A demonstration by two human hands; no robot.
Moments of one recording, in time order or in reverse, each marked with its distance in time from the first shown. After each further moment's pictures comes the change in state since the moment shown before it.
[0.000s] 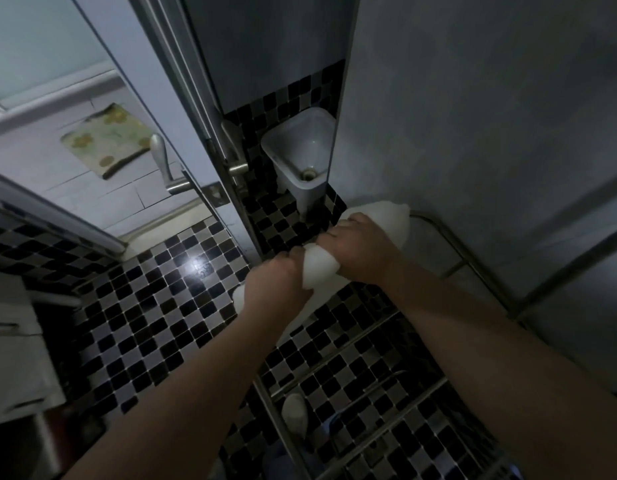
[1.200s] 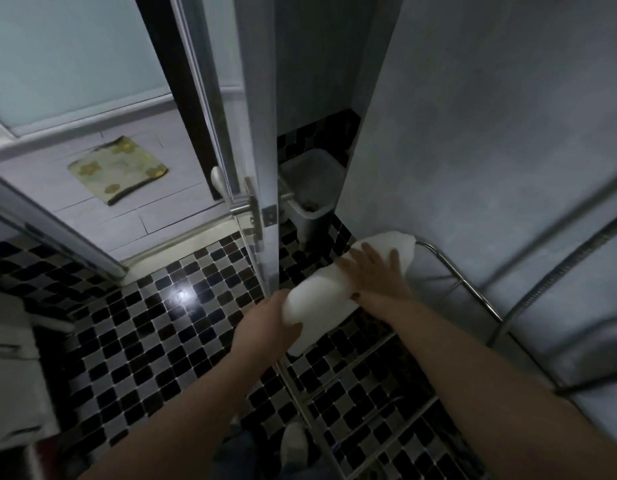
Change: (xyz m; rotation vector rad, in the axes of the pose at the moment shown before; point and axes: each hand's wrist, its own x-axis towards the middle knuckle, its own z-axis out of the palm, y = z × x) left_hand -0.070 -0.073 -0.016 -0.497 -0.111 -0.116; right_hand -0.010 -0.059 -0.015 -0.121 -0.379 0.466
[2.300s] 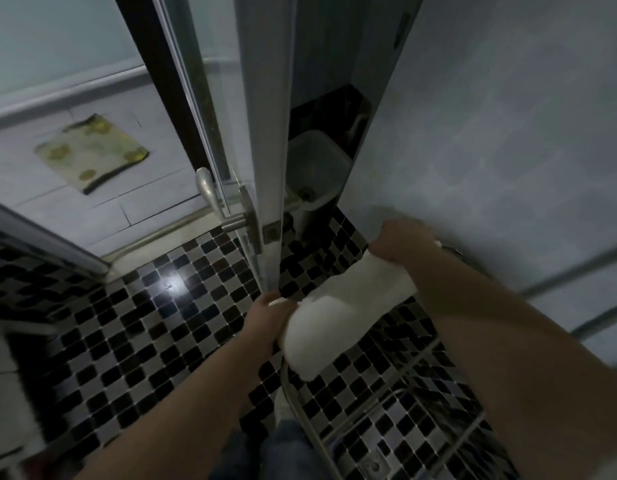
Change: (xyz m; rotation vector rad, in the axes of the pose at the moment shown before) left_hand 0.087 -0.019 0.009 -0.980 -0.182 -0.700; right_hand 0.113 0.053 -0.039 0.223 -0.262 0.498
